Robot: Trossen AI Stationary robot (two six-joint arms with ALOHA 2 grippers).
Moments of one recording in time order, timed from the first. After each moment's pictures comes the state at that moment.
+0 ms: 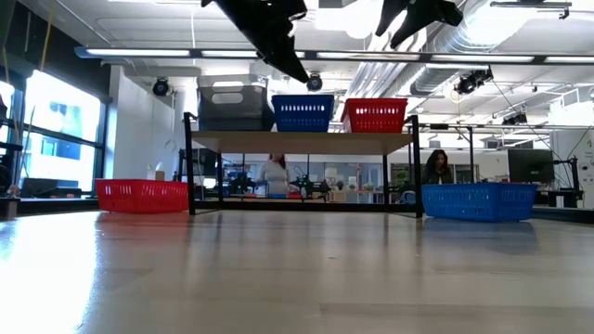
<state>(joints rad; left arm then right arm) 0.43 1.65 1.50 -0.54 -0.09 0.40 -0.01 1.37 1.49 -1.07 0.42 0.80</state>
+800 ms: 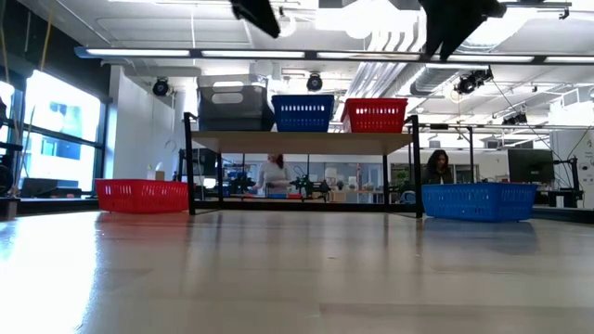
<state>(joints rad) 0.36 1.59 1.79 -1.02 -0.22 0.23 0.02 1.34 1.49 -1.43 0.50 0.92</state>
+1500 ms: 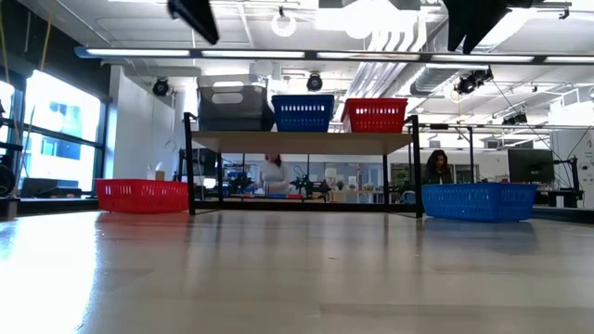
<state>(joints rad) 0.25 1.32 1.49 -1.16 -0.38 -0.12 0.03 1.28 1.49 -1.57 0.55 1.04</state>
